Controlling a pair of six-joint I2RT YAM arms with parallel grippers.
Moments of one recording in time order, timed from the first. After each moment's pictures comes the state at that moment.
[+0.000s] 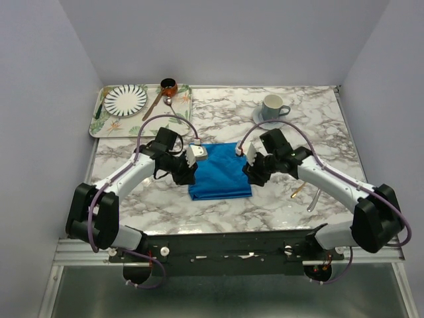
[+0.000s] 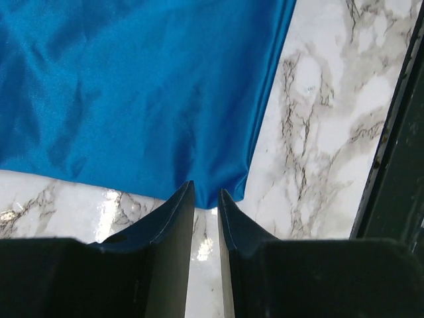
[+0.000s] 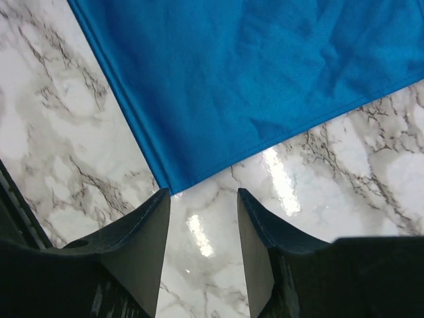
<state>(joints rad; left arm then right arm) -0.37 1.40 0.90 -0.63 0.69 0.68 0.59 1.33 0.91 -0.54 -0.35 -0.57</state>
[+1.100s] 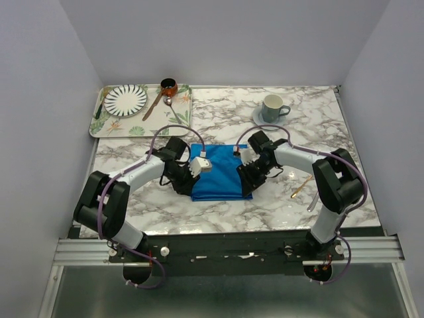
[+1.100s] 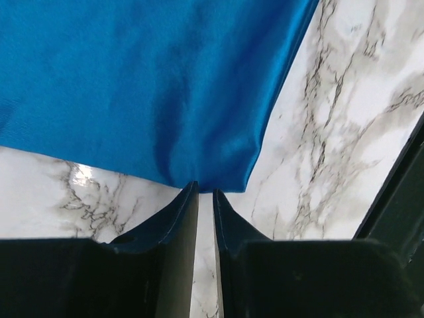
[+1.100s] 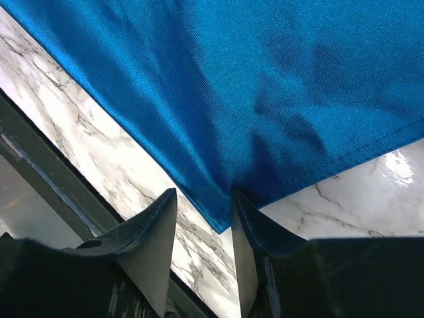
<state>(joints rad) -0.44 1.51 0.86 -0.62 0.54 0.59 0.53 1.77 1.04 -0.65 -0.55 -0.11</state>
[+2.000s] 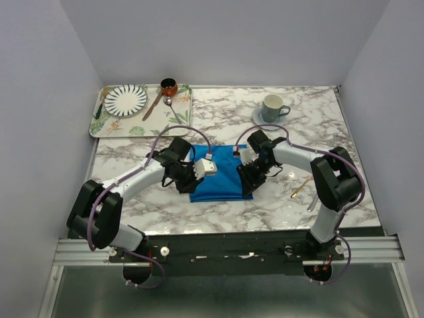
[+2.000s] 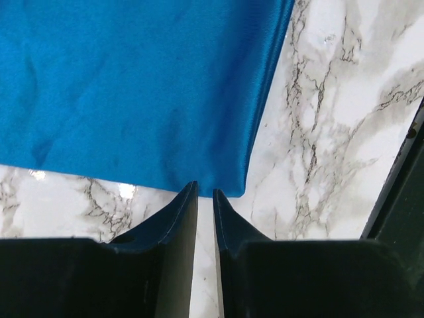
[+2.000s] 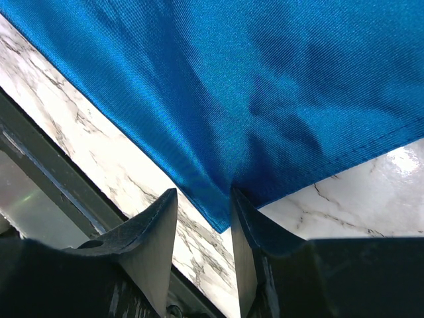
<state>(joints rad) -0.51 1.42 0.86 -0.63 0.48 0.65 0.52 1.81 1.08 -0.70 -0.55 -0.12</state>
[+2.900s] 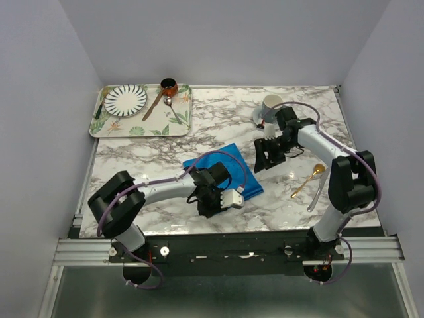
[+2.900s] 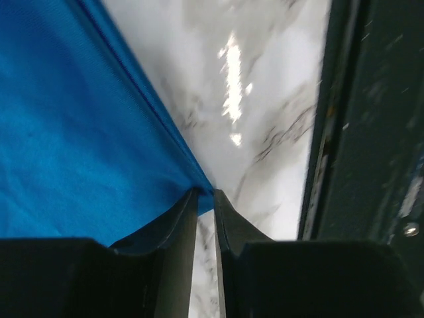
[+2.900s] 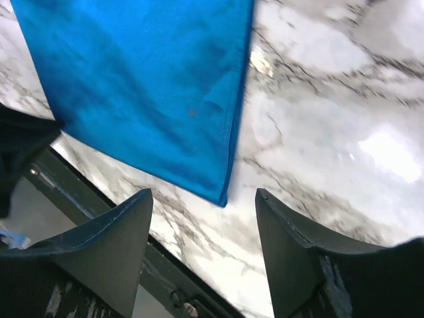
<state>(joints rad) -0.90 1.56 0.88 -0.63 0.36 0.57 0.31 1.76 1.25 -0.84 -0.55 -0.13</state>
